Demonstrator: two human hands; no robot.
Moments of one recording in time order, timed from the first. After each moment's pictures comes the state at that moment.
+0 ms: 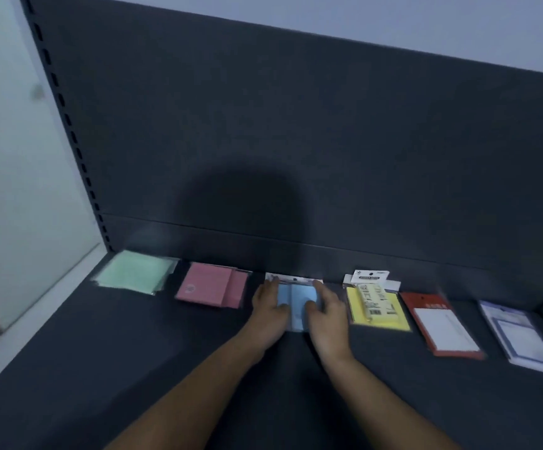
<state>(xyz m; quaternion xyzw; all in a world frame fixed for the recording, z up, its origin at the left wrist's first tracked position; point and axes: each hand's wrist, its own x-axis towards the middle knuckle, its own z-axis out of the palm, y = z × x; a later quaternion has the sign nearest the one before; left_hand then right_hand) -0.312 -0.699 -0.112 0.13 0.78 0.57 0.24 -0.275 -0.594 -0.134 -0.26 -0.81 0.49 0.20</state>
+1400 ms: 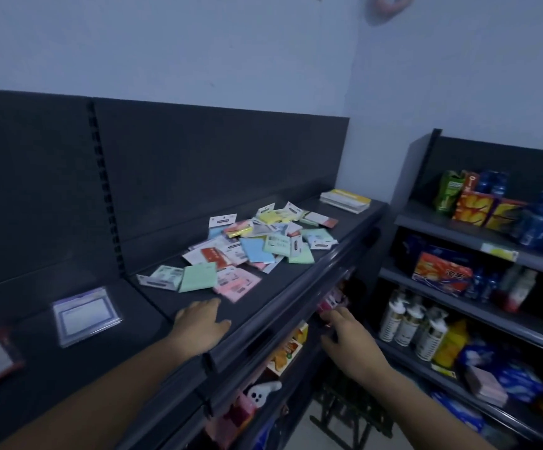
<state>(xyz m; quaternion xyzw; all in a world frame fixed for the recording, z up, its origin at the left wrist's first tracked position) 0.051 -0.295 -0.061 0.61 0.76 0.11 0.17 0.310 -0.258 -0.064 -0.54 -0.82 0.12 0.15</state>
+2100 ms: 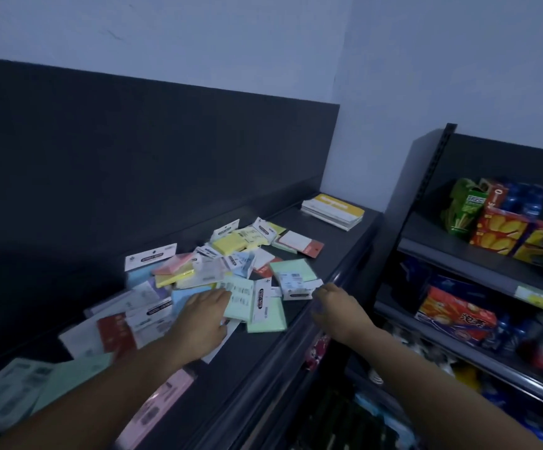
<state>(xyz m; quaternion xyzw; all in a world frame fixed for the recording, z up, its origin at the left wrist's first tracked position) 0.075 -0.004 -0.087 0.74 0.66 0.12 0.02 0.319 0.062 -0.058 -0.56 -0.82 0.06 0.03</state>
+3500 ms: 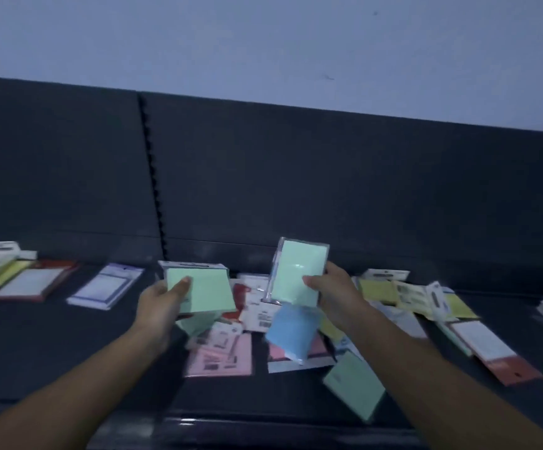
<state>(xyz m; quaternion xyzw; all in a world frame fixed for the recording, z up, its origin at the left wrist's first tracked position) 0.071 -0.119 -0.049 -0.08 0.64 0.76 0.09 0.146 0.117 -0.021 -0.23 -0.66 0.71 0.12</state>
